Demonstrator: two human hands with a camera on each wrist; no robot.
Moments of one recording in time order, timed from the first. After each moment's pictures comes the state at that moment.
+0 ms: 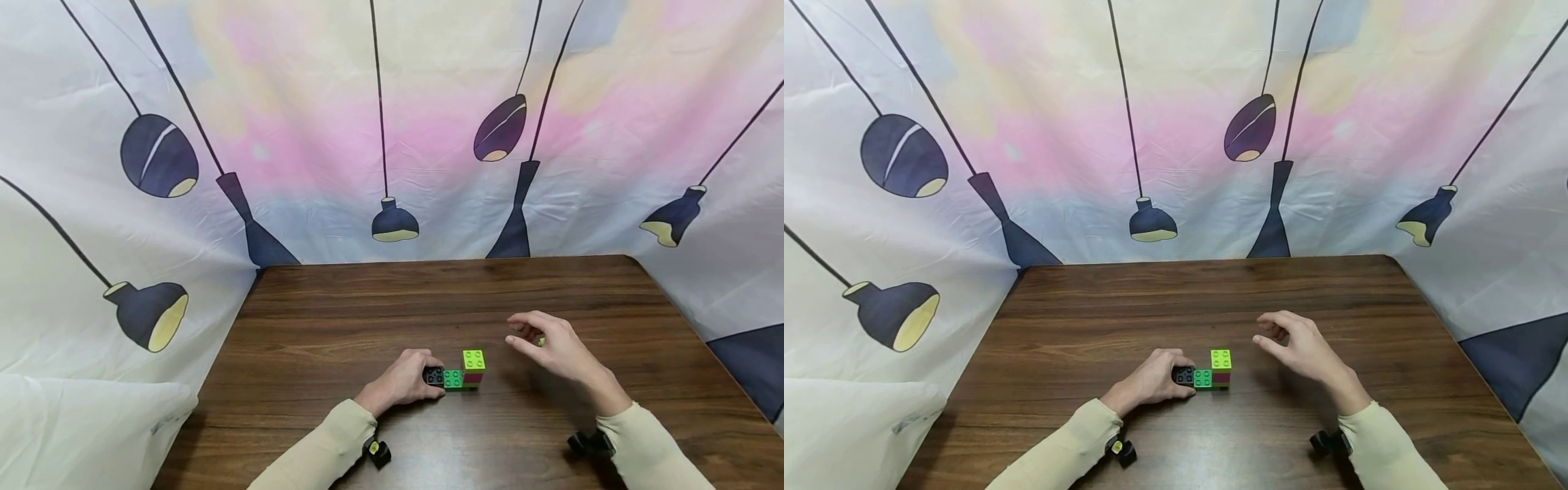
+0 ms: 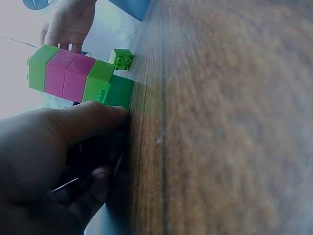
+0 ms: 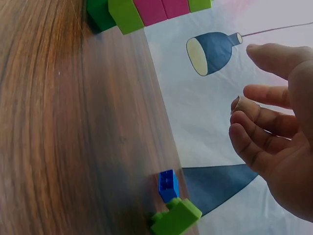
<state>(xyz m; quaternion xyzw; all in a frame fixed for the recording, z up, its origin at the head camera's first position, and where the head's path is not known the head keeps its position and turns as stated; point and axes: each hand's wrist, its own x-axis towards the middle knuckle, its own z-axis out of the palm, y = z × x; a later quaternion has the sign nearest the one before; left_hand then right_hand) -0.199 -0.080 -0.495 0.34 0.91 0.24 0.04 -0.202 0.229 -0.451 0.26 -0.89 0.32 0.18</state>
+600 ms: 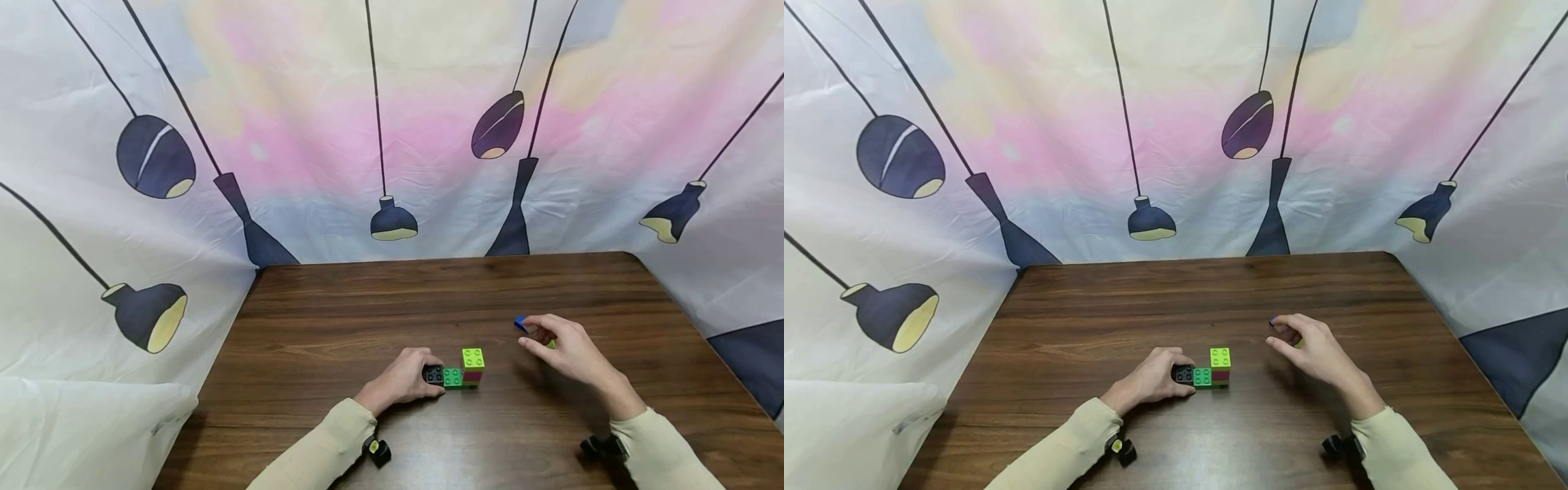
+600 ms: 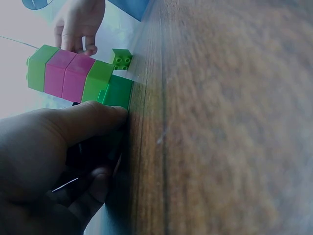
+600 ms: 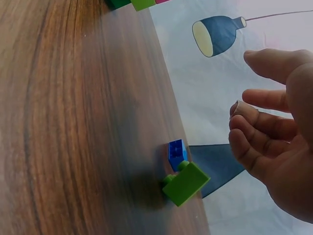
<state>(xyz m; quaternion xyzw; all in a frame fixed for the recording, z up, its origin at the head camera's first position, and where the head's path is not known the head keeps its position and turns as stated) -0.198 -0.079 -0.495 0.35 0.91 0.24 0.03 -0.197 0.251 -0.462 0.23 -0.91 0.30 0.17</state>
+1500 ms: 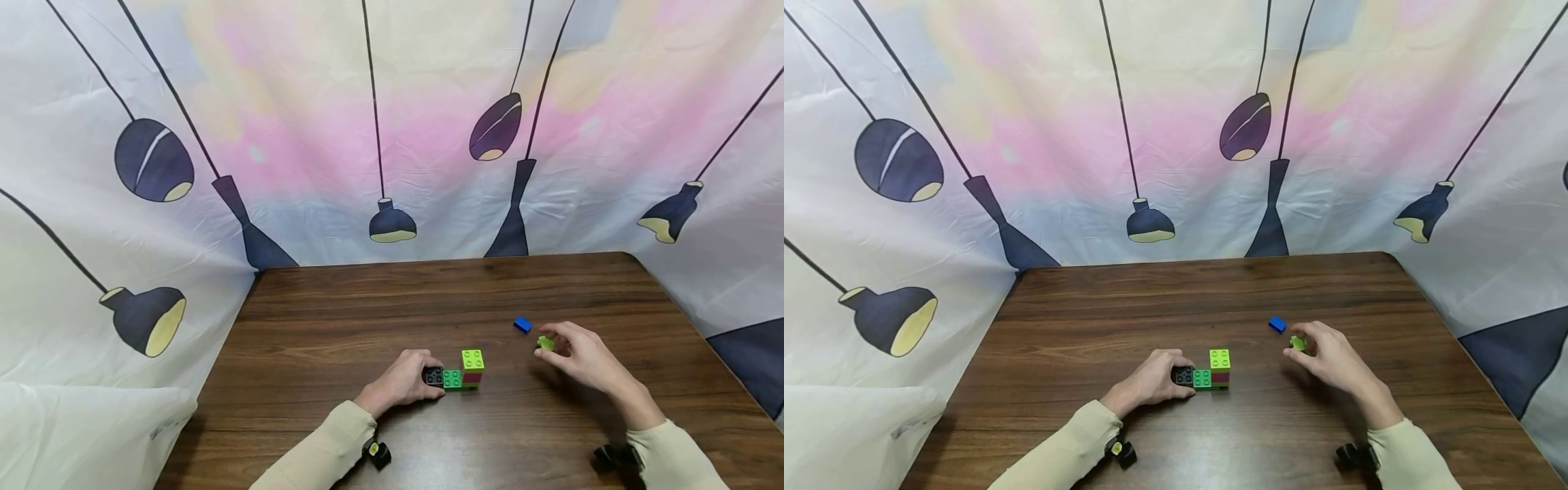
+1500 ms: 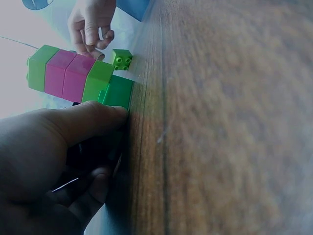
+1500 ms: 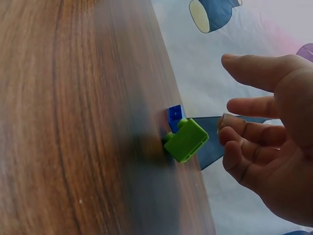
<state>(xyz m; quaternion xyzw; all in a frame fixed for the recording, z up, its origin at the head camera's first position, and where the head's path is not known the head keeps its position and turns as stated) -0.200 -0.079 -0.496 0.34 0.91 0.24 0.03 -0.187 0.274 -0.467 0.16 -0.95 0.25 0.12</state>
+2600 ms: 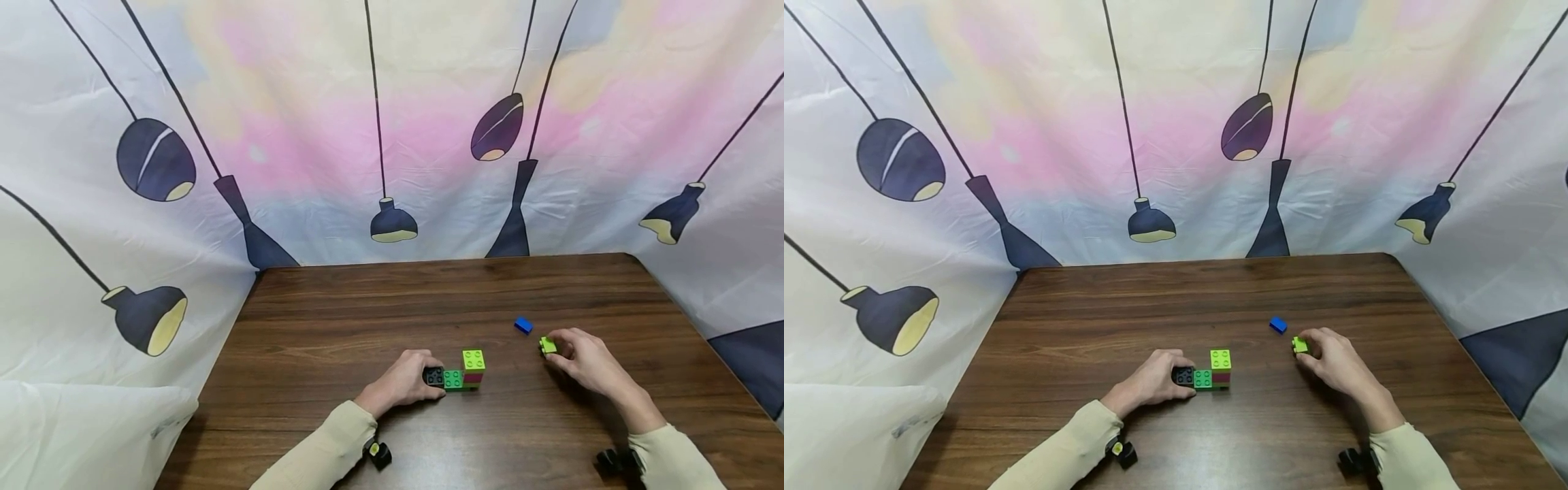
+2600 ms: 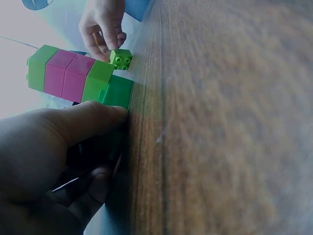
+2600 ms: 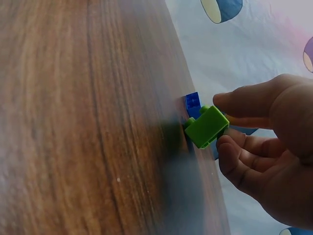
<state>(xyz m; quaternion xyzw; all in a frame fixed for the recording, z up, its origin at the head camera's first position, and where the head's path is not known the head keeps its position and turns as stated) -0.199 -0.079 -0.496 0.34 0.91 0.24 0.03 -0.190 0.283 -0.480 0.14 -0.96 0.24 0.08</state>
